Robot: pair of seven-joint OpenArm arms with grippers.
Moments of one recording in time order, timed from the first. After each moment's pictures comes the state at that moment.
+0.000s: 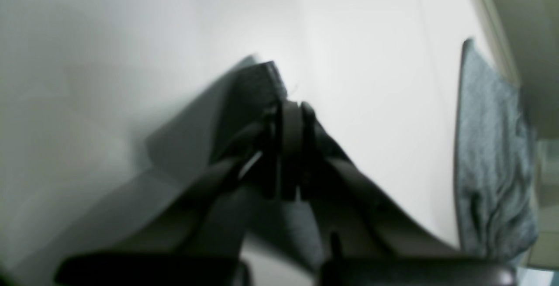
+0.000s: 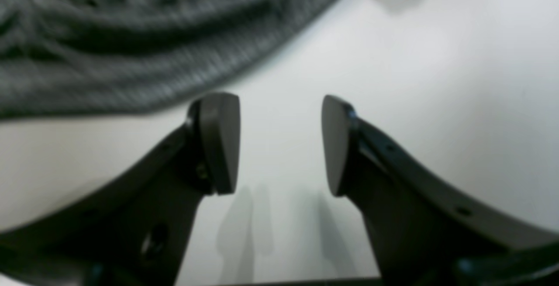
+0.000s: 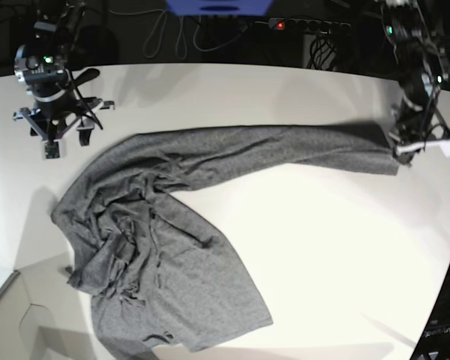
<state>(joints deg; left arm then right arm) 15.0 -9.5 -27.1 97.8 -50.3 9.9 31.6 -21.8 0.0 23.2 115.4 -0.5 22.1 -44.8</state>
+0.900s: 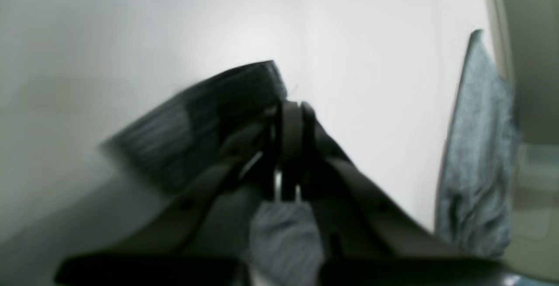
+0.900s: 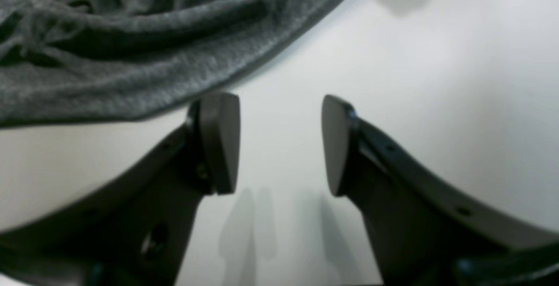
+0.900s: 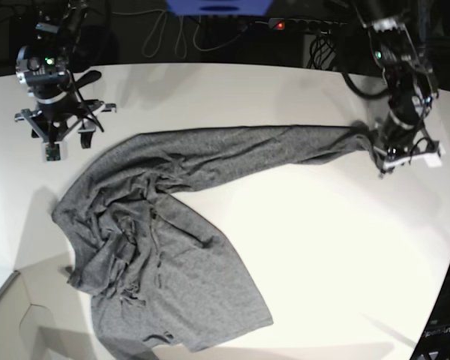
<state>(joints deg) 6.6 -4.9 -29.1 89.6 -48.1 9.9 37.1 -21.0 -0.7 23.3 115.2 -0.5 22.1 -44.5</state>
